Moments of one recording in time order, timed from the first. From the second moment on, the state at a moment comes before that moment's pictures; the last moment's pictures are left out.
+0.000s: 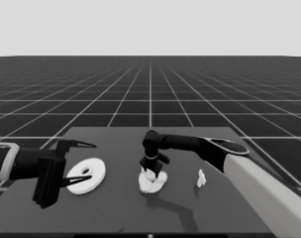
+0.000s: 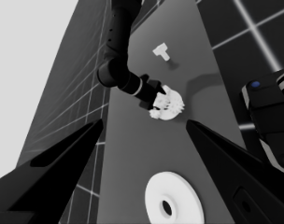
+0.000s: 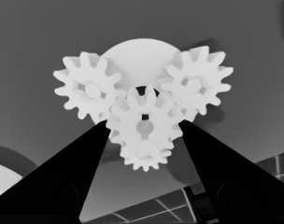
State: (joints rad) left arm -0.34 1.75 -0.42 0.31 0.68 0.35; right arm -0.11 3.08 -1.77 -0.27 -1.50 1.89
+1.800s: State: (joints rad) left arm -0.34 1.75 -0.42 0.31 0.68 0.35; right arm -0.11 3.08 -1.77 -0.27 -1.50 2.26
